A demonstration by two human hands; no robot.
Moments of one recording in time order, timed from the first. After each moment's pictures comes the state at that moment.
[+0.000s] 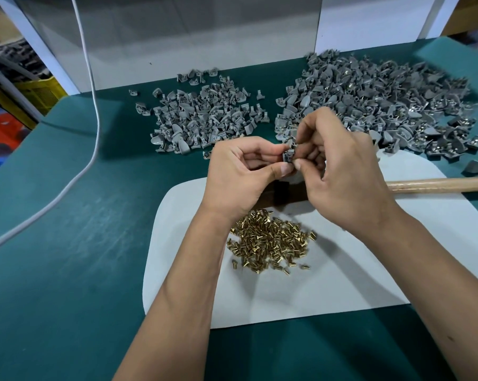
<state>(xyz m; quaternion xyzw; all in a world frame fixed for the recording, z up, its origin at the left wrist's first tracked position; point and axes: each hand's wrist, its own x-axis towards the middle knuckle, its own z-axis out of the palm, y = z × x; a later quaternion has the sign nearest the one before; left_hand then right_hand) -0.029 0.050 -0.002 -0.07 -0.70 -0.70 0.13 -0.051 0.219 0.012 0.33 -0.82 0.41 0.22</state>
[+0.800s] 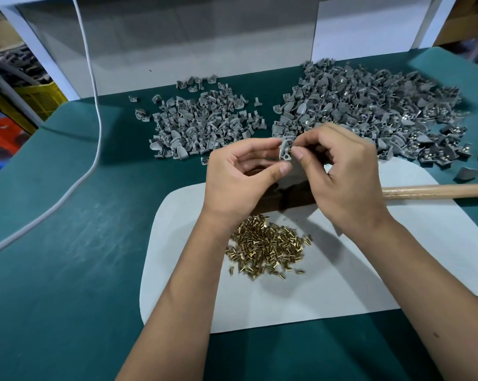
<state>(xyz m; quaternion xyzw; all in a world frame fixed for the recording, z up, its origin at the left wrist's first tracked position) -0.028 0.053 -0.002 -0.07 -0.70 -0.69 0.17 -0.057 0.220 0.008 0.29 -0.81 0.41 0.29</state>
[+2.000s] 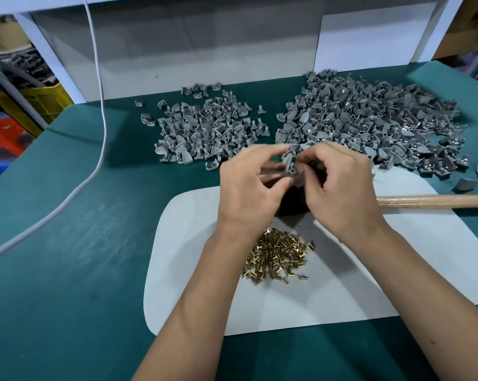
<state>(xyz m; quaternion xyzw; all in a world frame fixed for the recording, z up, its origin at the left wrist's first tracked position) -0.026 0.065 -0.004 -0.07 -0.81 -0.51 0.27 -0.051 0.214 0.009 0.24 -0.86 0.36 0.26</state>
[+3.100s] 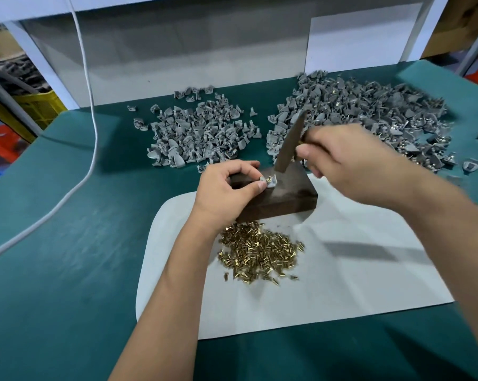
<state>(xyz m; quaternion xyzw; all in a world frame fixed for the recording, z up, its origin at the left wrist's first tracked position) -0.031 0.036 -0.009 0.01 -0.82 -0.56 0.12 -0.073 0.247 0.065 0.31 -0.92 0.24 0.04</state>
